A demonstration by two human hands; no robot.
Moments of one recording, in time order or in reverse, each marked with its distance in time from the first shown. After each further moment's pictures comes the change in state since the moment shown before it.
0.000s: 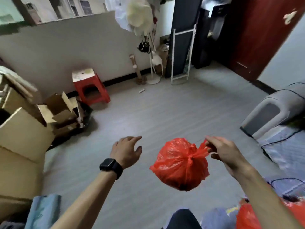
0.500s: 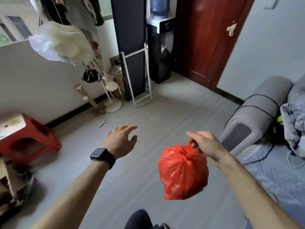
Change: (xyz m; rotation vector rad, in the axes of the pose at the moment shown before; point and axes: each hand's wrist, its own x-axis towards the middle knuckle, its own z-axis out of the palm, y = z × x) left_hand 0.490 0.181 -0.083 0.047 0.043 0.357; right_hand 0.387 -0.159 -0.115 0.024 0.191 0.013
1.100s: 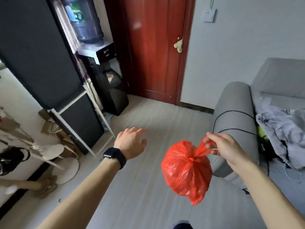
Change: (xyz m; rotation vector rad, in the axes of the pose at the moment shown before) left_hand 0.556 0.124 -0.011 0.110 -0.144 0.483; right_hand 0.380 -0.128 -0.151 0.218 0.495 0.053
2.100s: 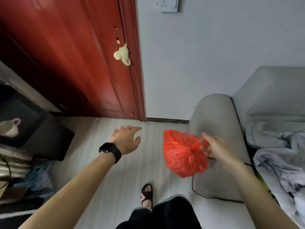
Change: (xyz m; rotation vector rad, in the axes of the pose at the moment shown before) left_hand 0.774 0.095 0.025 -0.057 -0.330 0.217; right_hand 0.671 -0.093 -0.136 0.113 0.319 0.387
